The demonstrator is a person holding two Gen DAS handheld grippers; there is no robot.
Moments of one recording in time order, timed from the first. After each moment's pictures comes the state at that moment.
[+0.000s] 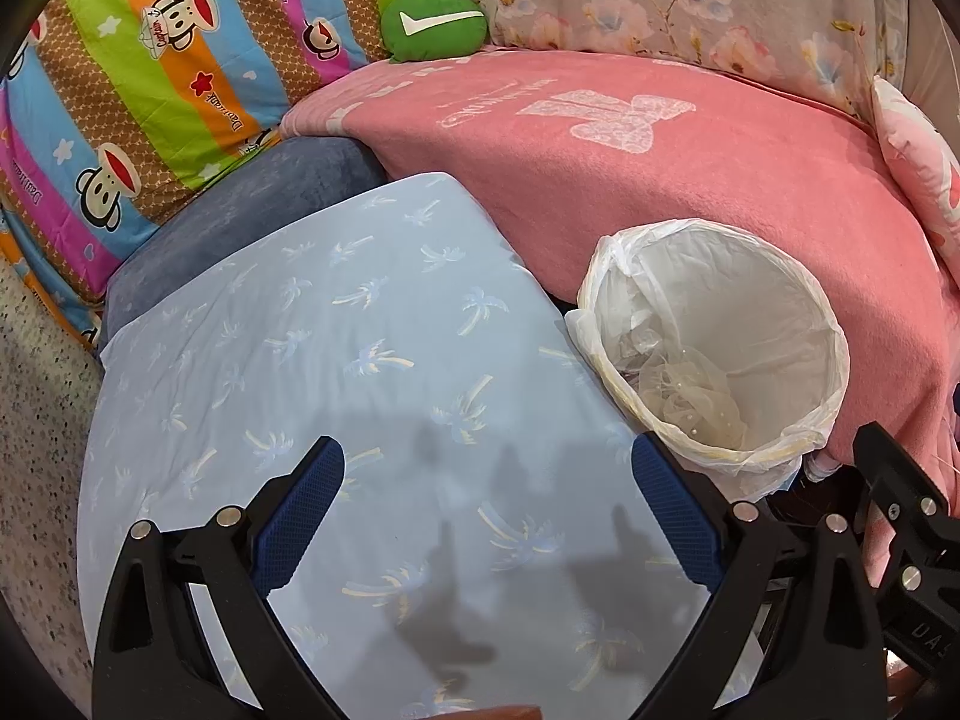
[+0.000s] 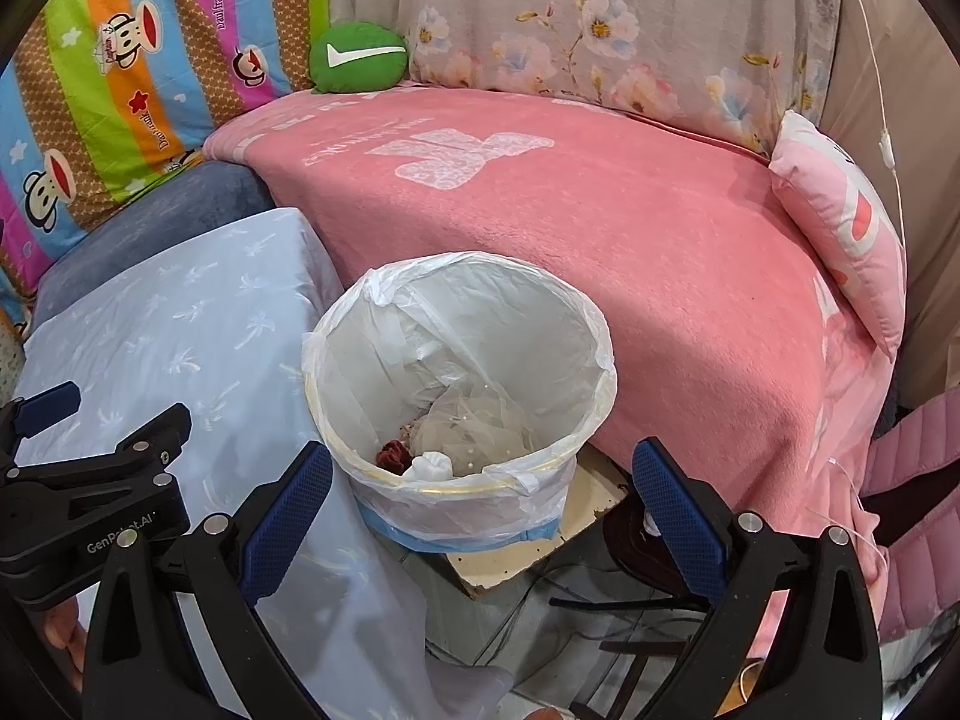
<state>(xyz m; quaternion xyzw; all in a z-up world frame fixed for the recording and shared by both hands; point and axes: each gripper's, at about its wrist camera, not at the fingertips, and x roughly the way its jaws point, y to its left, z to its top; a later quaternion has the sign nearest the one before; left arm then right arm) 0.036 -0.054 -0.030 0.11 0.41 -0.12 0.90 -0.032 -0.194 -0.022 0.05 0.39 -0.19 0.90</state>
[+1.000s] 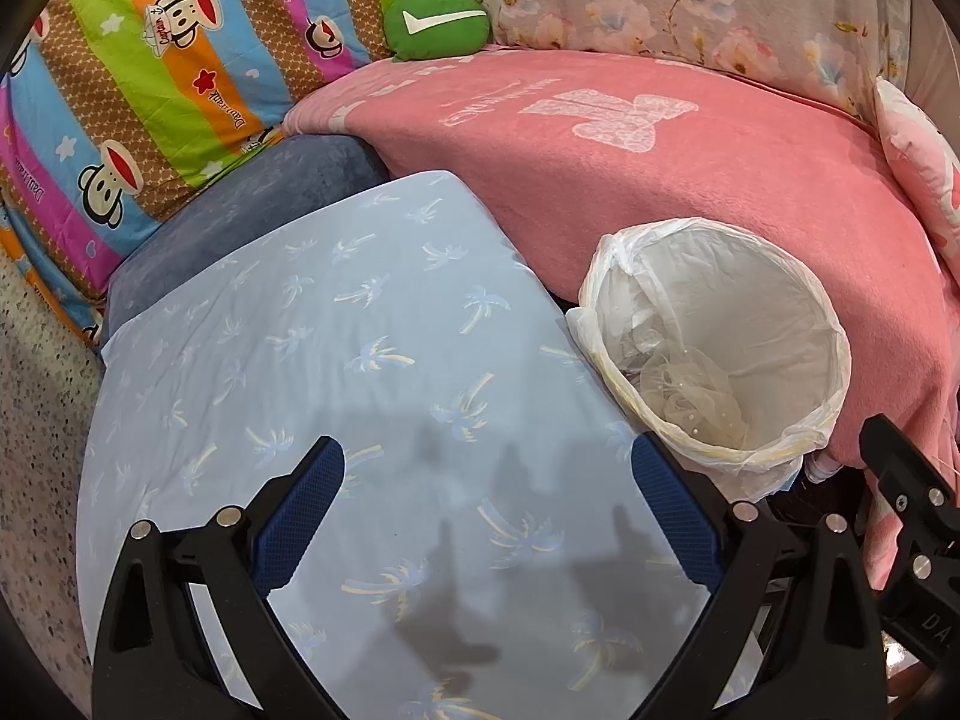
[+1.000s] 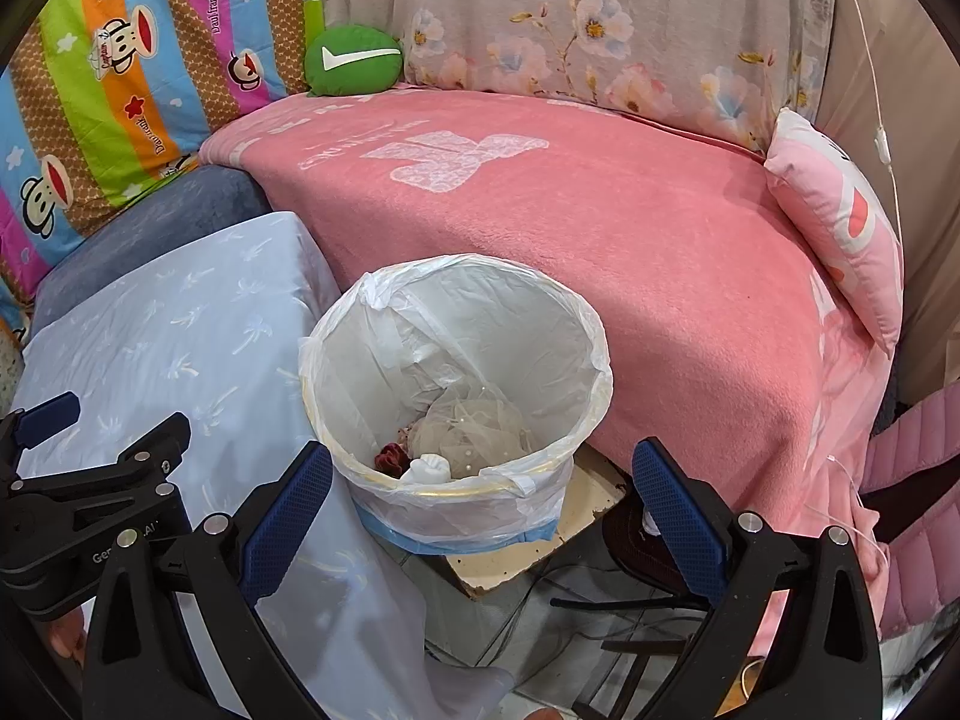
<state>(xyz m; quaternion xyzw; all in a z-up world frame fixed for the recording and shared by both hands) 0.034 -0.052 -0.030 0.11 0.41 -0.11 0.90 -0.032 -0.196 -0.022 0.06 0.39 -0.19 0.90</state>
